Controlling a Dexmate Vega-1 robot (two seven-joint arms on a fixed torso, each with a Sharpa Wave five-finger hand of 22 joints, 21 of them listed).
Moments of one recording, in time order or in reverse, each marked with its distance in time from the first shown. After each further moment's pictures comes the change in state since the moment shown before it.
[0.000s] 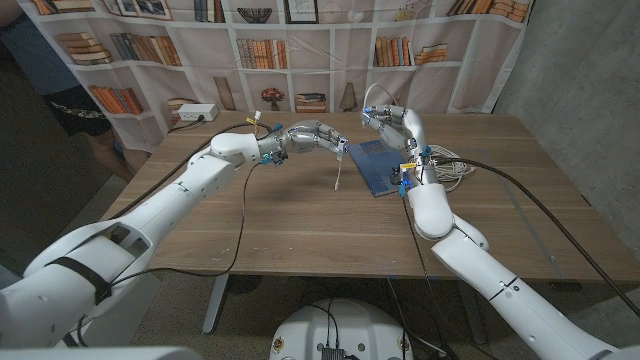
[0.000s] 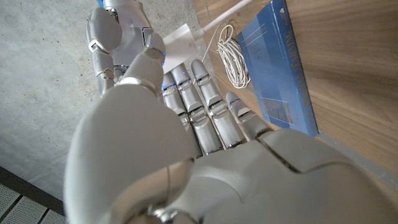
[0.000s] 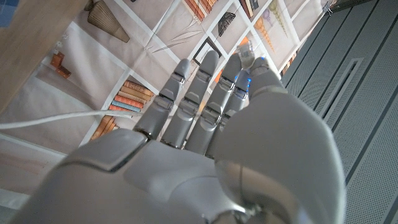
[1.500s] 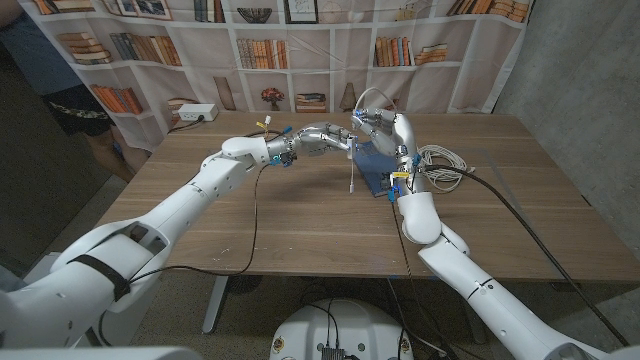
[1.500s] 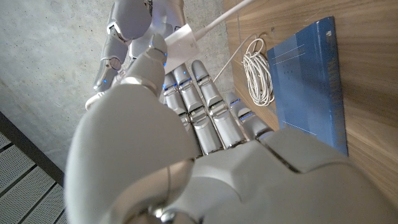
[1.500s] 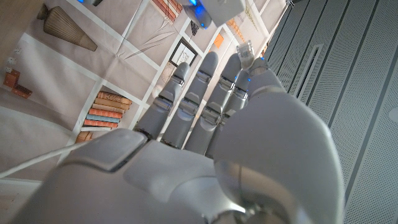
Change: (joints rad) left arm 0.011 -0.071 -0.022 0.035 -0.102 0.061 -0.094; left_hand 0.005 0.005 0.023 0.007 -0.006 -0.018 0.018 0.003 0.013 -0.001 0.000 -0.002 0.001 -0.007 0.004 0.010 0.014 0.000 0.000 0.000 0.000; right arm 0.031 0.116 0.000 0.219 -0.060 0.288 0.037; right_hand 0.010 0.007 -0.012 0.010 0.002 0.009 0.001 -0.023 0.000 0.000 0.000 -0.014 0.005 -0.018 0.011 -0.008 -0.002 -0.043 0.004 -0.008 0.000
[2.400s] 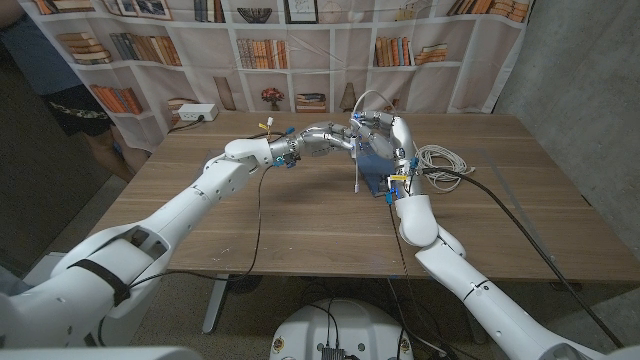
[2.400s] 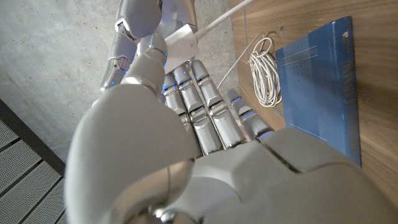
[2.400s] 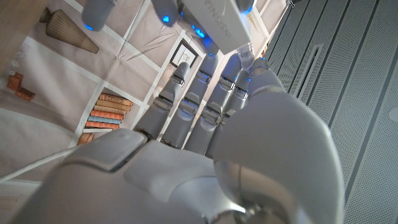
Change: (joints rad) left arm 0.023 -0.002 -0.005 -0.042 -0.014 0.003 0.039; left_hand 0.000 0.000 0.000 0.000 0.001 0.000 0.000 0.003 -0.001 -0.002 -0.001 0.000 0.000 0.000 0.000 0.003 0.005 0.033 0.062 0.005 0.000; right arm -0.003 0.015 -0.002 0.013 -0.016 0.007 -0.004; right_hand 0.000 -0.003 -0.008 0.008 -0.002 0.003 -0.004 -0.009 0.000 0.000 0.000 -0.004 0.000 0.000 0.000 0.000 0.000 0.000 0.000 0.001 0.000
